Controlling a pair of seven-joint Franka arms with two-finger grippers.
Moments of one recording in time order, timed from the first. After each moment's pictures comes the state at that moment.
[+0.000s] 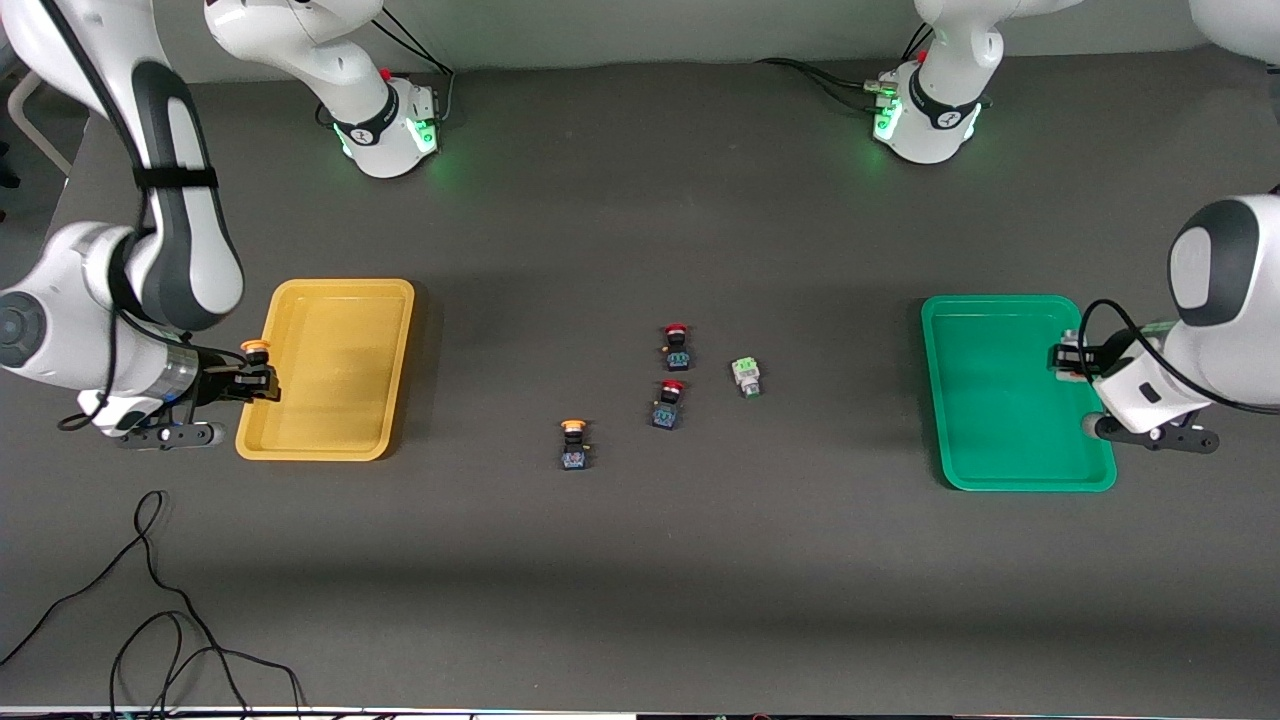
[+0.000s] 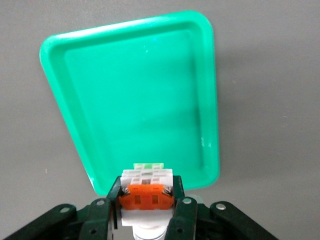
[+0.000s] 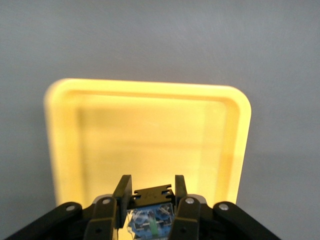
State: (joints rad) left arm 0.16 0.32 -0.11 -1.74 0.07 1.78 0.20; right arm 0.38 0.33 -0.54 -2.05 0.22 2.22 -0.29
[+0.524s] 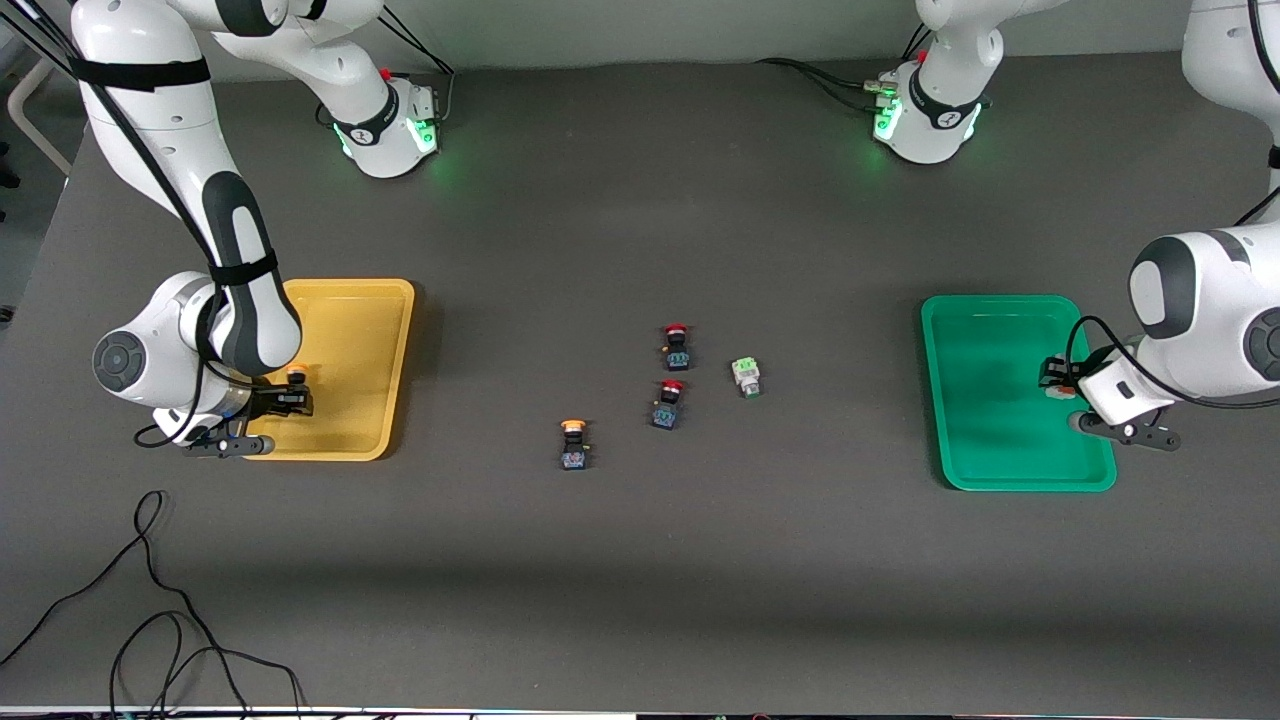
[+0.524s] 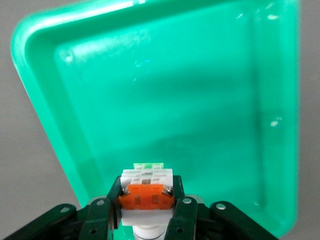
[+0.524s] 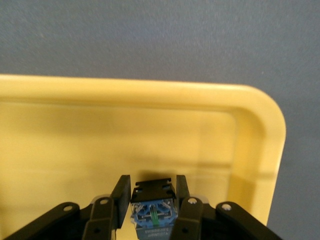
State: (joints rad) left arm 0.29 0.36 -0.11 -2.03 0.07 2.22 0.36; right arm 0.37 0.53 -0.54 -2.07 0.37 2.40 -0.41
